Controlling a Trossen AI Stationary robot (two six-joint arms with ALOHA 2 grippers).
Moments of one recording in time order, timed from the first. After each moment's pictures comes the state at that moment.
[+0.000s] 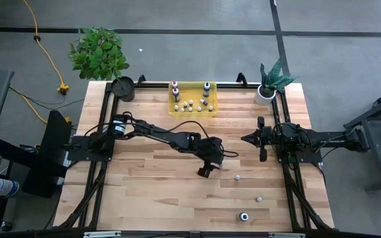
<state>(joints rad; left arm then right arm) -0.09 2.18 1.59 -0.14 0.14 0.28 -0.04 0.18 0.01 0.03 0.01 0.04</state>
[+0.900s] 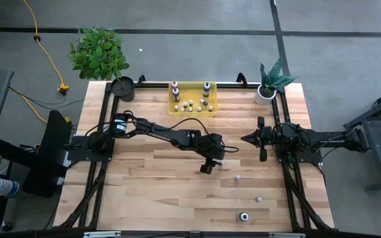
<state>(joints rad) -0.06 2.20 1.59 -0.10 0.13 0.26 -0.04 0.18 0.01 0.03 0.01 0.04</state>
